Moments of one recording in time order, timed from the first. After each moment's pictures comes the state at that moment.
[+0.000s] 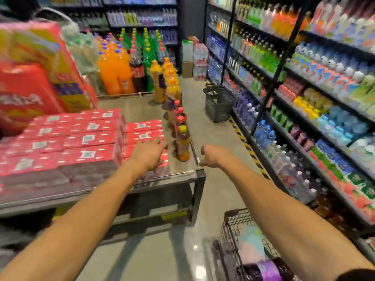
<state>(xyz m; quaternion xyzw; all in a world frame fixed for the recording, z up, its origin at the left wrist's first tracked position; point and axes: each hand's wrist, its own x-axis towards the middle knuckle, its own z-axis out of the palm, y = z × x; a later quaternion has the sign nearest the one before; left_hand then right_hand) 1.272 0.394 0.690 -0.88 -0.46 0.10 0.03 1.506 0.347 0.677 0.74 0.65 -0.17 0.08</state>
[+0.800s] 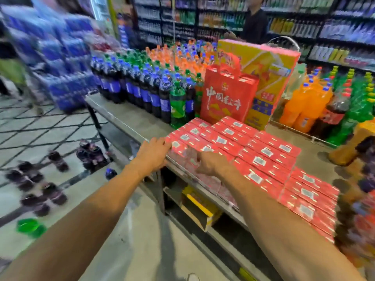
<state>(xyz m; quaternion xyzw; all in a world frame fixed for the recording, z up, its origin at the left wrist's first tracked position) 0.809 0.314 0.699 -0.59 -0.80 0.09 0.04 0.988 0.443 0.690 0.34 0.93 -0.09 0.10</state>
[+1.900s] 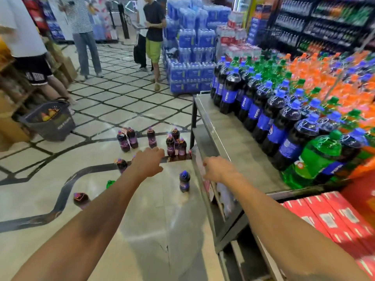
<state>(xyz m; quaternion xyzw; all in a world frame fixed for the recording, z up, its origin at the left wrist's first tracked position) 0.423 0.177 0.653 -0.24 -0.97 0.07 -0.07 0.512 0.419 0.656 0.04 0.99 -0.06 0.14</state>
